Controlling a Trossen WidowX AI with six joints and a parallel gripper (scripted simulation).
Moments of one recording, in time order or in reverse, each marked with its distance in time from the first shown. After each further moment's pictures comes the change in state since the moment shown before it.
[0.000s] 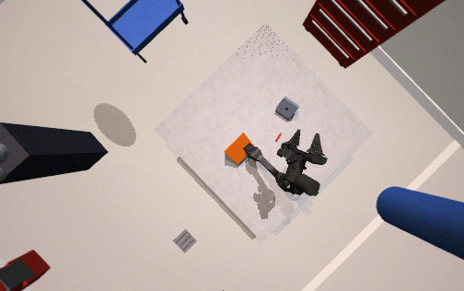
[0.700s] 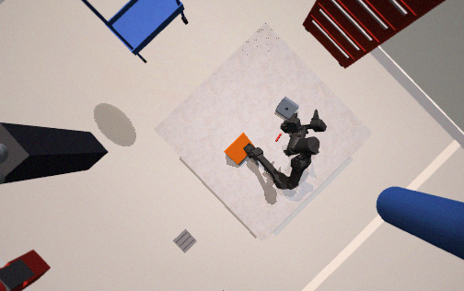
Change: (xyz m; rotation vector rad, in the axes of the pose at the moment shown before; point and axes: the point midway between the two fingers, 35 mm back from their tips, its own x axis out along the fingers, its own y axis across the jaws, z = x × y) arm 0.091 0.106 -0.062 0.244 0.344 0.302
